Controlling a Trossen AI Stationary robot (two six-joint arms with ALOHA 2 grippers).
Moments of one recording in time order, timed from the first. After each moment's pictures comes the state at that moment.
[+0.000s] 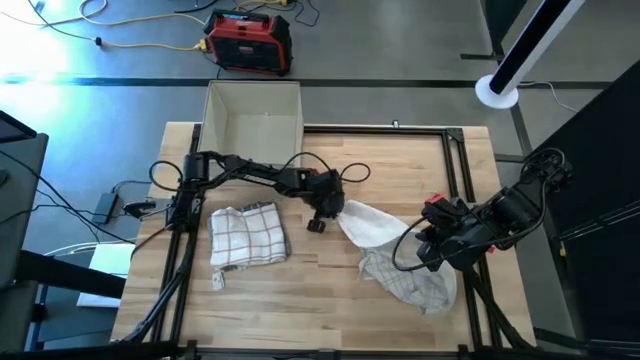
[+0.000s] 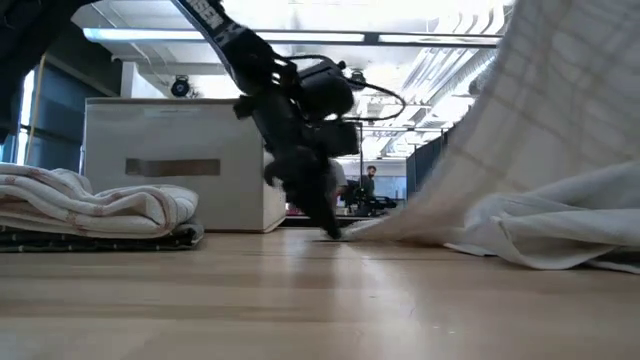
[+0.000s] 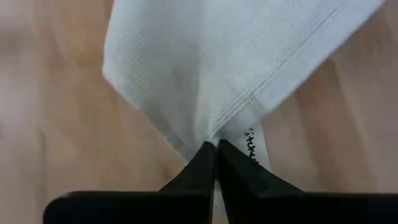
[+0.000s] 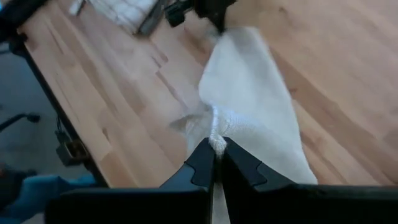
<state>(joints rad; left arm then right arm) 0.16 2.03 1.27 -0.33 0.19 0.31 0.64 1.37 1.66 -1.51 0.42 1.30</state>
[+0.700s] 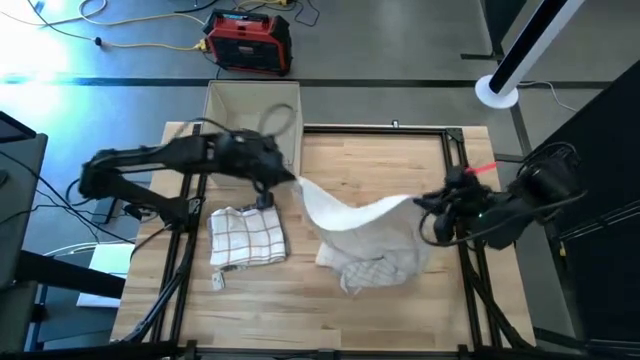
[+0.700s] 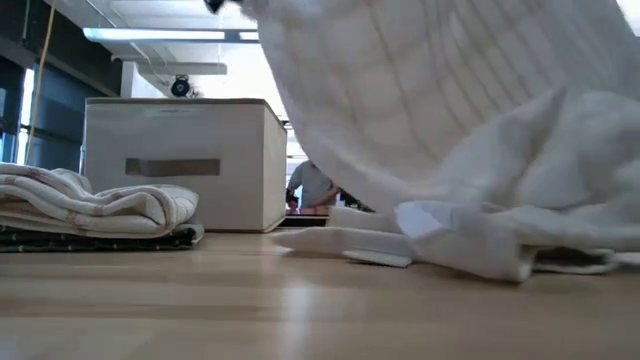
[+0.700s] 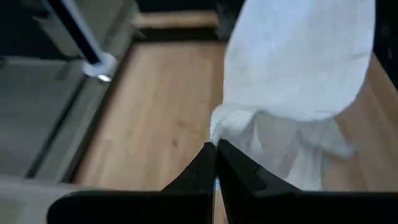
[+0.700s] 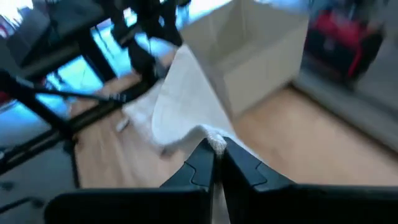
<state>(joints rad) 0.12 1.16 1.30 -0.69 -0.08 0.08 0.65 1.37 2.01 -1.50 0.84 0.97</state>
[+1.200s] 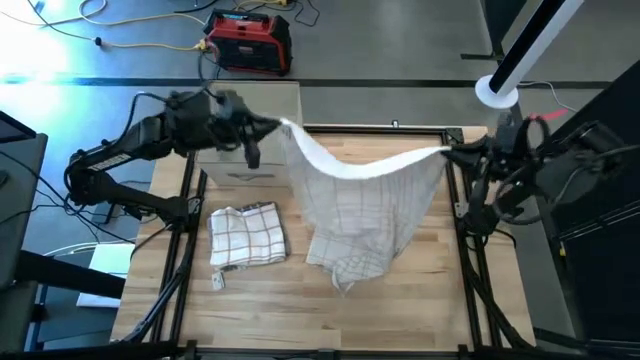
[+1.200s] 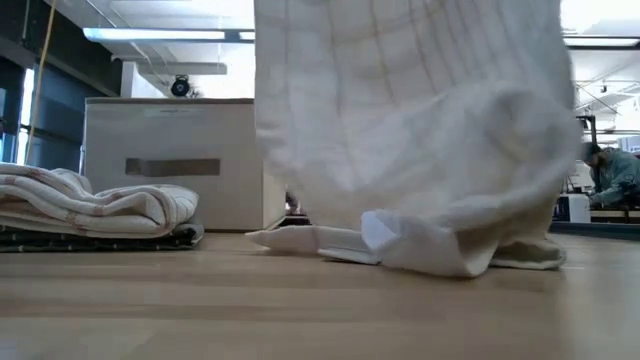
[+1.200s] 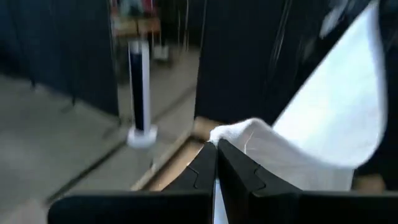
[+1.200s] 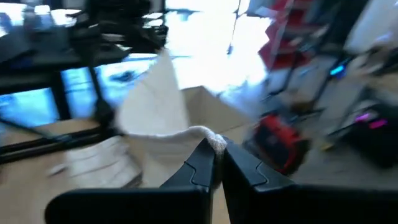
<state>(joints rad) 0.23 1.13 1.49 -0.44 -0.21 -0.13 0.65 1.37 2.30 -1.50 1.11 0.40</state>
